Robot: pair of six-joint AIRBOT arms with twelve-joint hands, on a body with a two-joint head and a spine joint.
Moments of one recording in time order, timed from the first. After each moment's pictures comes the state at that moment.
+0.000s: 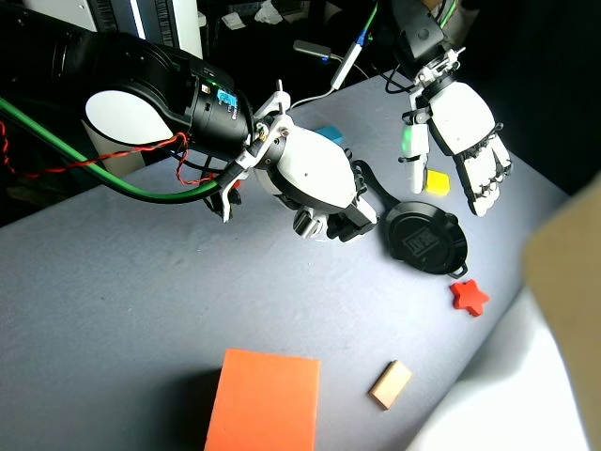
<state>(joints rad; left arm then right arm) 0.52 -0.79 0.79 -1.38 -0.85 2.07 -0.14 -1.25 0.99 0.03 -0.14 -1.23</state>
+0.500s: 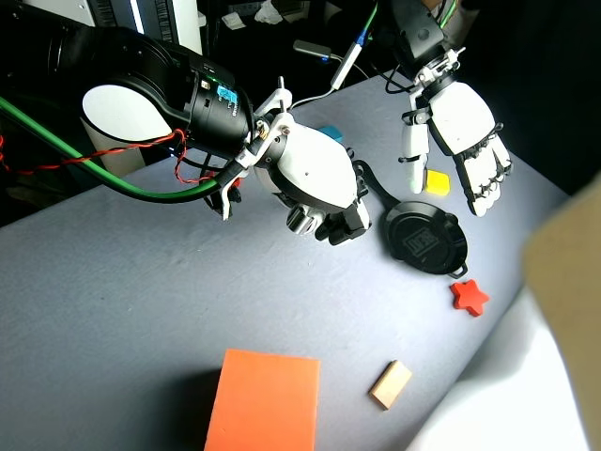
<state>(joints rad) 0.52 -0.79 0.79 -1.38 -0.85 2.07 -0.12 -1.24 0.99 0.03 -0.15 -1.20</state>
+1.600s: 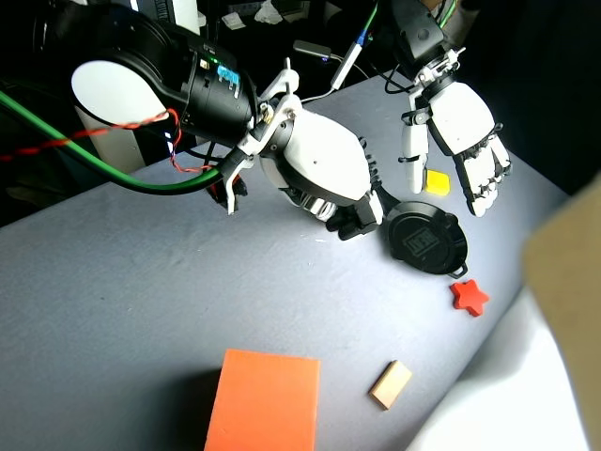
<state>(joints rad) 0.52 -0.79 0.79 -1.38 -0.85 2.05 -0.05 -1.22 0.99 0.03 -0.17 -1.18</state>
